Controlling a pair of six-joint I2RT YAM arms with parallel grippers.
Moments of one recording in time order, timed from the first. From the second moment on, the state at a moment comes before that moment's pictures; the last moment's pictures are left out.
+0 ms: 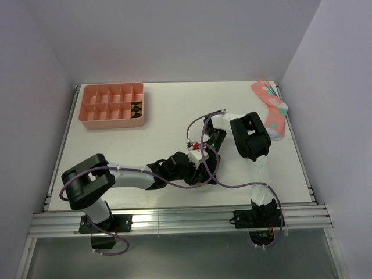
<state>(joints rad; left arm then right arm) -1.09 1.63 0.71 0.40 0.03 -0.20 0.41 2.24 1.45 -1.44 -0.72 -0.86</state>
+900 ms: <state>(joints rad) -1.09 1.70 0.82 0.28 0.11 -0.06 0.40 2.26 1.47 -1.46 -0.70 -0.86</state>
